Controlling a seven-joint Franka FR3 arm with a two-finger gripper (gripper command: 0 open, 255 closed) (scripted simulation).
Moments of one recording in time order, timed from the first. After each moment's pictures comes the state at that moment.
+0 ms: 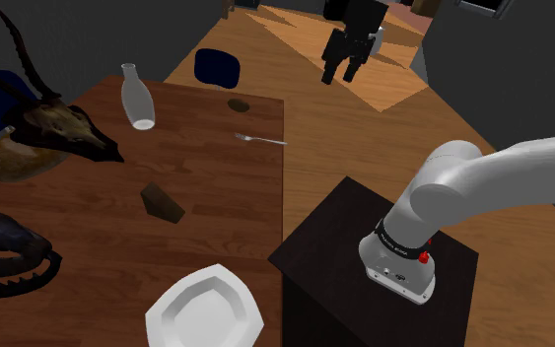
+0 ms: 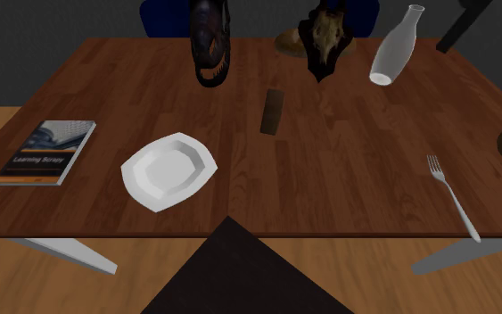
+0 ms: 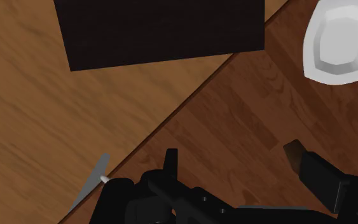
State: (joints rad) arm -0.02 -0.82 -0.04 -2.39 0.11 1.61 0.07
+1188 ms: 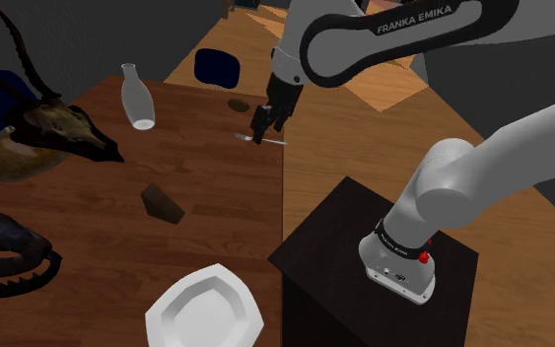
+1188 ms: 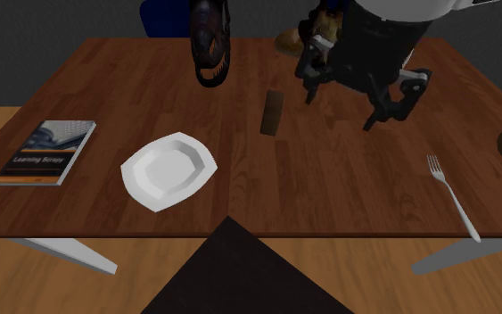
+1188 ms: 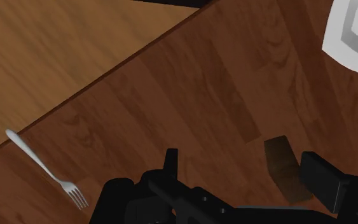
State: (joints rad) arm 0.11 -0.53 0.17 -2.61 0.19 2.25 0.07
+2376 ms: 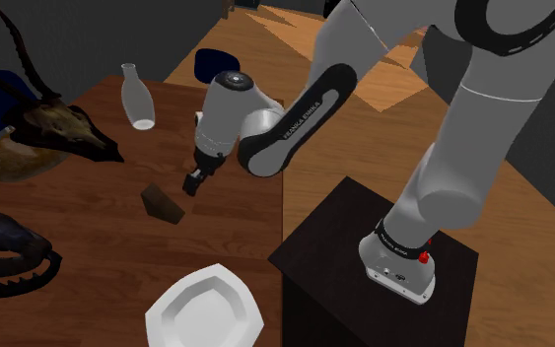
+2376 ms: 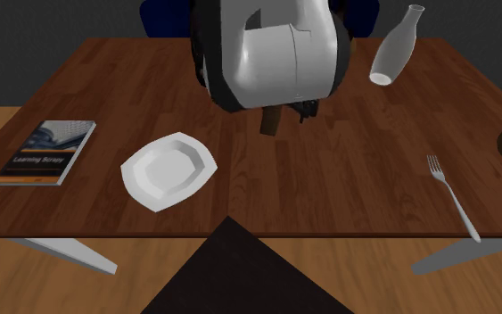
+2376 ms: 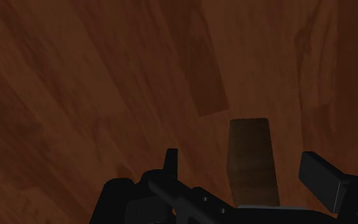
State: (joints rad) arm 0.16 0.17 0.32 -2.40 -0.30 2.84 0.42
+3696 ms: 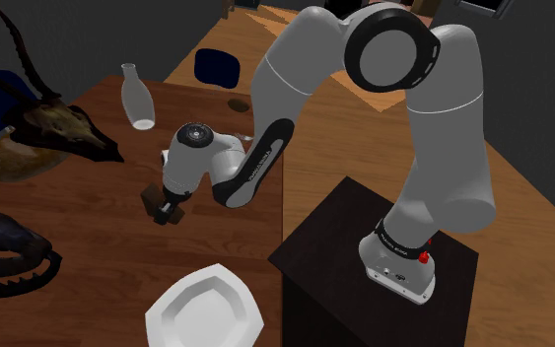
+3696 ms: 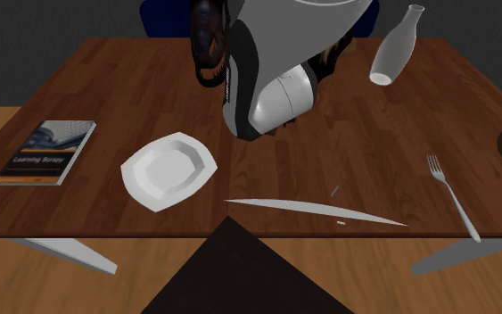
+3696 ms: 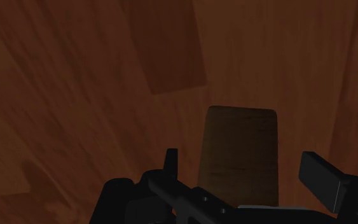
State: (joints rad) arm 0.43 0.59 0.08 -2.07 -0.65 2.98 0.68
